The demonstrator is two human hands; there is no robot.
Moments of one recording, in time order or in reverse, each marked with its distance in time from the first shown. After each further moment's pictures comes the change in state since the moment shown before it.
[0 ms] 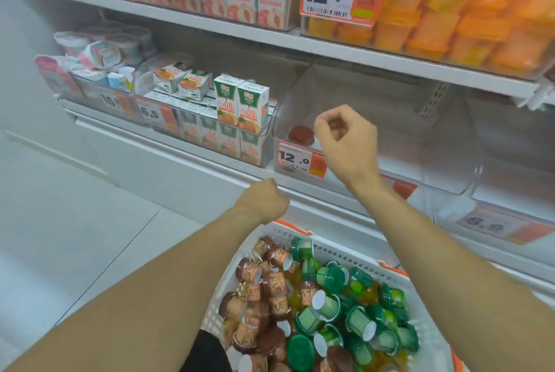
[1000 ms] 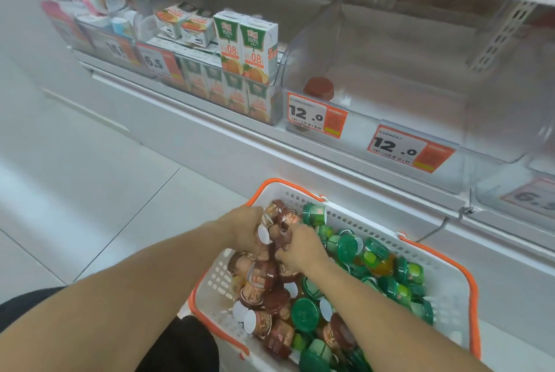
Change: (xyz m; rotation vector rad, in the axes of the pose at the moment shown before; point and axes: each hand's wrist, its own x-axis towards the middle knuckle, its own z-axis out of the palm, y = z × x) left_hand -0.012 -0.114 0.093 0.409 -0.329 0.063; right_hand -0.213 0.133 0.079 -0.488 -0.958 0.490
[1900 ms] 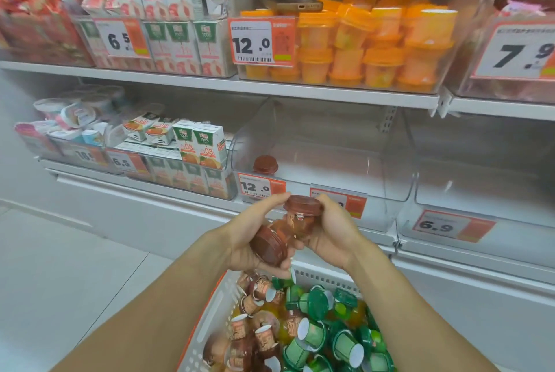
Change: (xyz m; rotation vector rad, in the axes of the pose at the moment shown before) left_hand -0.077 0.132 -0.150 -1.303 -0.403 -0.001; right_hand -0.068 -0.022 -0.204 1.541 -0.012 -0.090
